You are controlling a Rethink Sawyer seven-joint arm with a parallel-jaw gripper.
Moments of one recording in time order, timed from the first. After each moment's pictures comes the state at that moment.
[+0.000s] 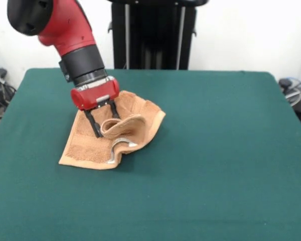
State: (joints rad) arm -0.17 -0.09 -0.52 1.32 -1.31 -0.99 2.35
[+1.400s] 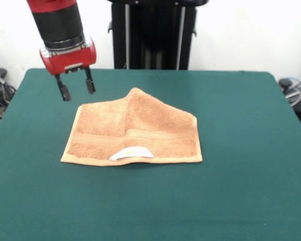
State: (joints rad) arm 0.06 -0.04 -0.81 1.16 -1.80 -1.01 3.42
